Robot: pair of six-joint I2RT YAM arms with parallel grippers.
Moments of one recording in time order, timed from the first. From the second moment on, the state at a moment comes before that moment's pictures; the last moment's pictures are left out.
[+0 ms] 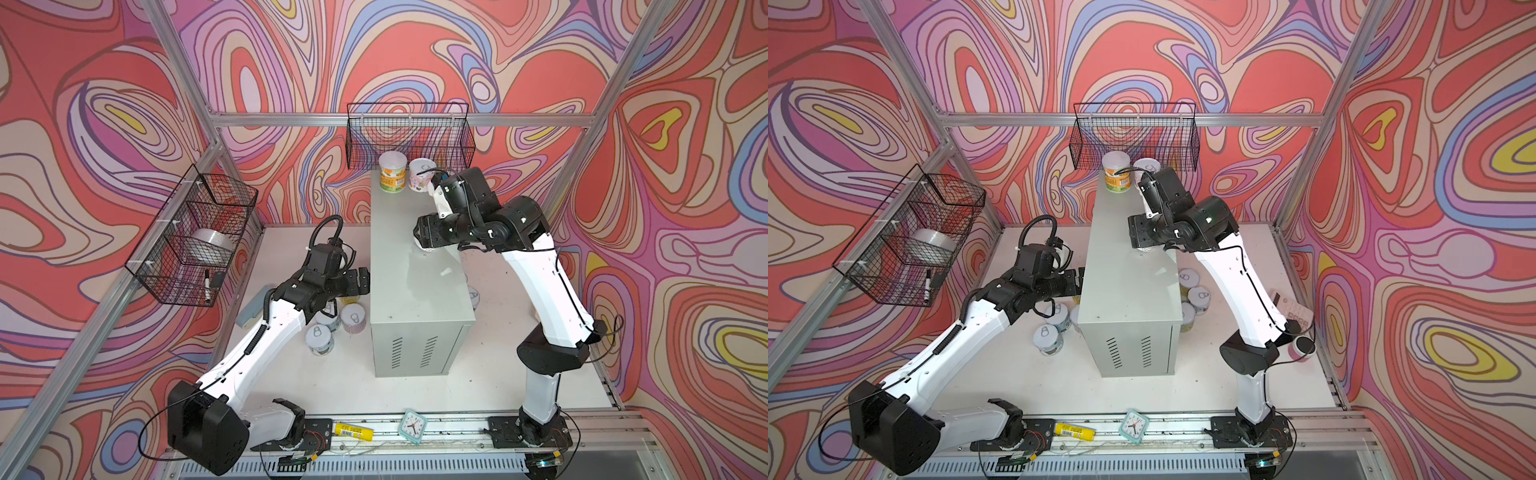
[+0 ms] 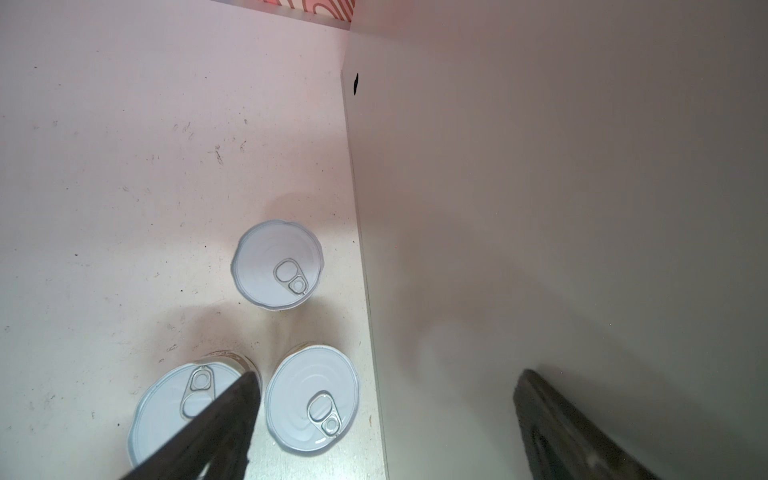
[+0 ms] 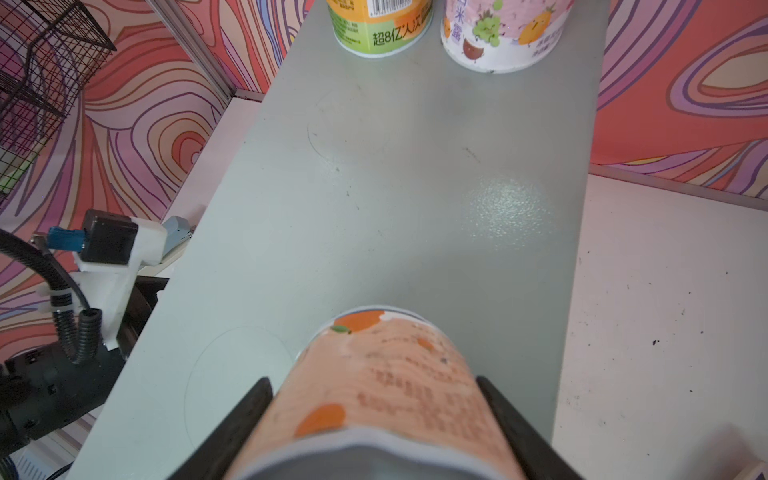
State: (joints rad) left arm -0.40 1.26 1.11 -0.59 0.03 -0.45; right arm 0.68 1.93 2.65 -1.46 0.14 0.33
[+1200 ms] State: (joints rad) left arm -0.40 1.21 1.11 -0.63 0.03 -0.44; right arm 0.69 1.46 2.15 -1.06 0.14 0.30
